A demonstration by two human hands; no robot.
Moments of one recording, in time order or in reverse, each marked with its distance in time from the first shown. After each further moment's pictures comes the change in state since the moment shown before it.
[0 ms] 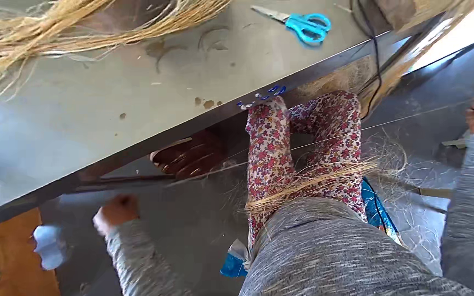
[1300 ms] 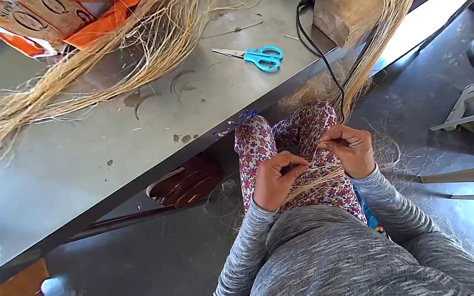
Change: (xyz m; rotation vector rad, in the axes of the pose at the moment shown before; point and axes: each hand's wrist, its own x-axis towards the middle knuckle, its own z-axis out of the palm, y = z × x) left_hand -0.215 0.325 0.007 -1.097 -0.576 1.111; right_hand -0.165 0.035 0.198 -0.098 -0.479 -0.546
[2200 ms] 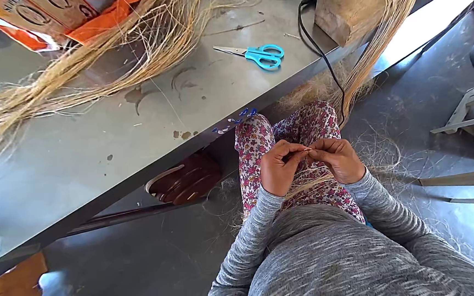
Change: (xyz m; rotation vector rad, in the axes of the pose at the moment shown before) left_hand 0.015 -0.016 0.021 0.074 0.202 0.108; right_hand -0.011 -0.009 0.016 0.353 -0.081 0.541
